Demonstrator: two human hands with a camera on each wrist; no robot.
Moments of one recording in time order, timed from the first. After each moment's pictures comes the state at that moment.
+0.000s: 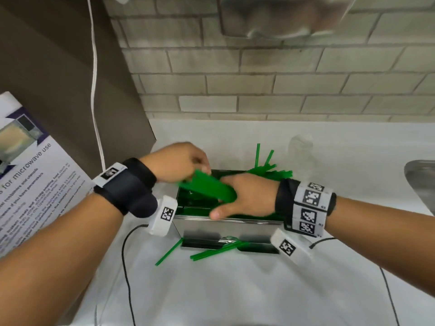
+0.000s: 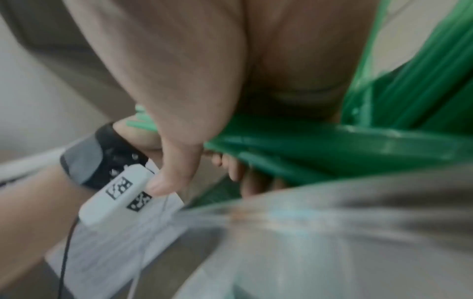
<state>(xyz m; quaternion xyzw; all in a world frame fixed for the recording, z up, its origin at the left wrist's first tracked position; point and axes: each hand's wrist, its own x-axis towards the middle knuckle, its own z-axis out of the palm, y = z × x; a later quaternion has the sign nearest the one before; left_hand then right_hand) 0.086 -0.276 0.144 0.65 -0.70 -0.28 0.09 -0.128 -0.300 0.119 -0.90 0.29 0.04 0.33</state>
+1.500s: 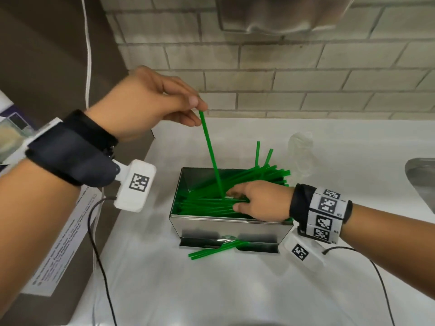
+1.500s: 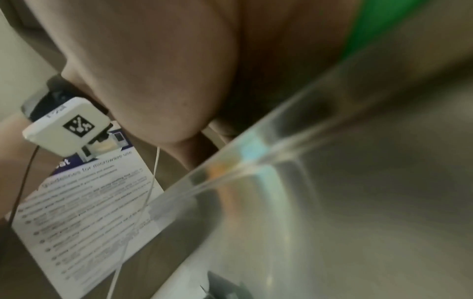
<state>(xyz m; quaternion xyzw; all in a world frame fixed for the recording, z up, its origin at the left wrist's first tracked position) 0.090 -0.263 0.237 0.55 -0.61 -0.35 0.45 -0.150 -0.312 0.097 -0.89 0.33 0.13 0.29</state>
